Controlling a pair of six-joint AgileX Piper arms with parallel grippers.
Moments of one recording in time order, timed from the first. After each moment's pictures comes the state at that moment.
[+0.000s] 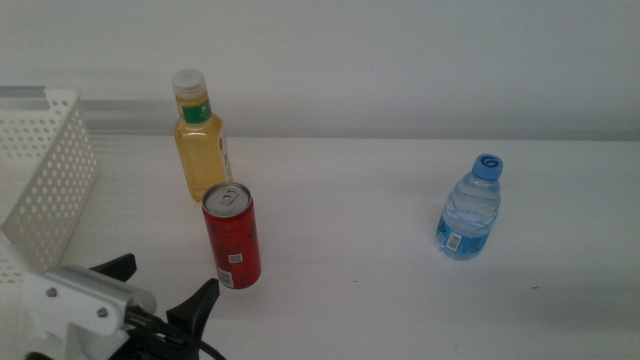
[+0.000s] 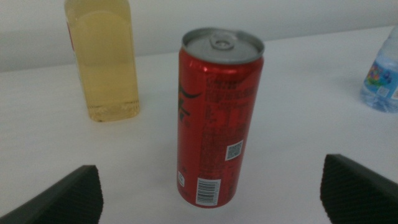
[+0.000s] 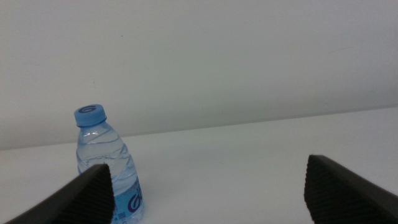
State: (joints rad) left arm -0.48 1.22 0.00 -0.11 -0.86 -0.08; right arm -0.01 0.00 0.00 -0.07 0.15 0.14
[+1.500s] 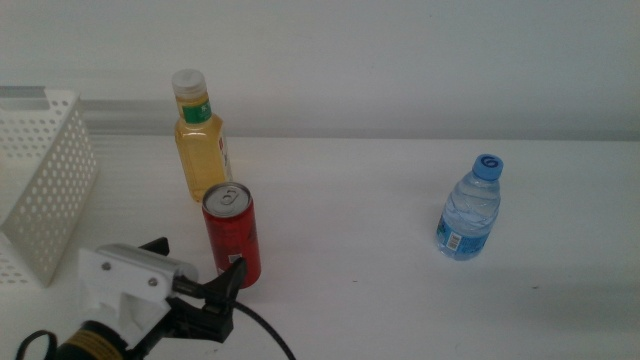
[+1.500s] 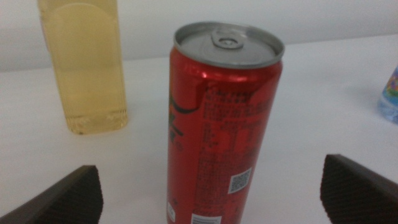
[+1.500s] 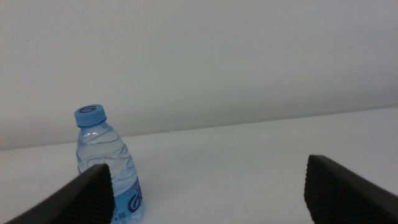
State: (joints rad) left arm -0.48 1.63 -0.10 -0.09 -1.18 -0.13; right arm -0.01 0.00 0.00 -0.07 0.15 0.14
